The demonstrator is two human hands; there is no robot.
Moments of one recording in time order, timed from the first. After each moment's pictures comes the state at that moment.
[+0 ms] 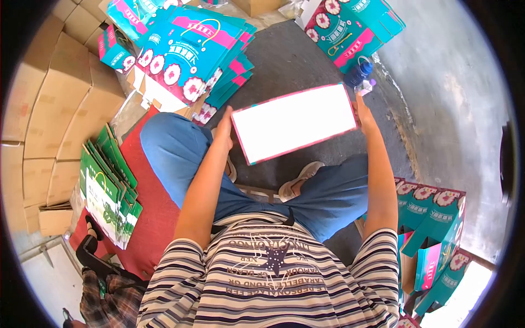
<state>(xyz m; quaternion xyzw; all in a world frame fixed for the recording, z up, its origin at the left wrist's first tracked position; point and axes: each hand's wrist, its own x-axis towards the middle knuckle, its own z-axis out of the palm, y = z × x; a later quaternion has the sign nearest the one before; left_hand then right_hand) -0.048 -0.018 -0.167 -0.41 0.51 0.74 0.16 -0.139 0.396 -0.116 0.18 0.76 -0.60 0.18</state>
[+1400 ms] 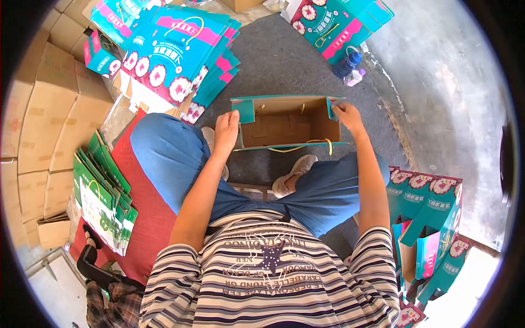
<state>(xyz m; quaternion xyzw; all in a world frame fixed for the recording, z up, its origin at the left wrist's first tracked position) -0.028 0.010 -0.160 -0.12 0.84 0.52 0.00 -0.109 0.403 -0.142 0.04 0.94 -0.31 0.16</state>
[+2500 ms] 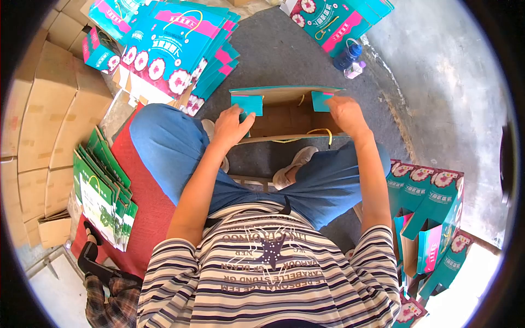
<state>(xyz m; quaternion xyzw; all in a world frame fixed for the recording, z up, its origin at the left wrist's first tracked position) -0.017 0.017 -0.129 0.01 0.93 0.36 0.08 -0.073 0.363 -0.078 -0.32 0.94 -0.05 -0.09</state>
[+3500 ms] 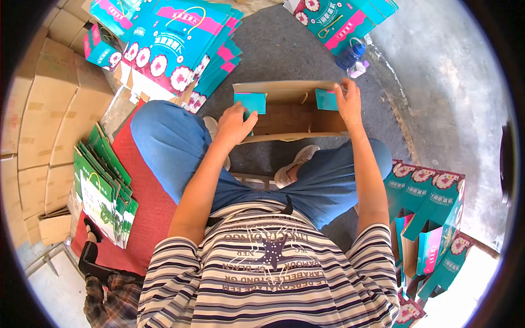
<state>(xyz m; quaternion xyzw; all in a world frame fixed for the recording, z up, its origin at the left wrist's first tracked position) -0.016 0.018 -0.136 0.04 0.94 0.35 0.04 -0.090 0.344 -0.108 0.04 0.93 -0.33 -0.14</state>
